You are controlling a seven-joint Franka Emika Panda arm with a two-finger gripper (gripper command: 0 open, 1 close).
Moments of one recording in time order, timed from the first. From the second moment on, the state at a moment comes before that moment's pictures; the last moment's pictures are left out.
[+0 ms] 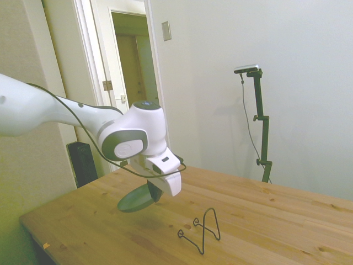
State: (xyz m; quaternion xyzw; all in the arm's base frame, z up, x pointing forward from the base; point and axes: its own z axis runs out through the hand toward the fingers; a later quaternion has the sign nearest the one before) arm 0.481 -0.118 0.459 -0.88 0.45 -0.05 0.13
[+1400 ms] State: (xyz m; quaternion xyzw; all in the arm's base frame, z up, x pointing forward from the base) arm 0.476 -0.185 0.565 -0.75 0.56 -0.21 -0.27
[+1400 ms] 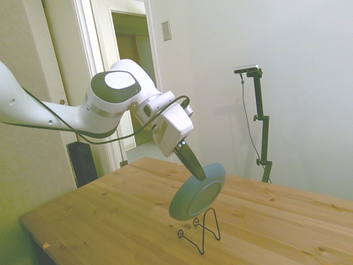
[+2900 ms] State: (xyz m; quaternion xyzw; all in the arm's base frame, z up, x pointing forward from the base) arm 0.544 -0.151 0.506 -0.75 0.52 -0.18 -0.37
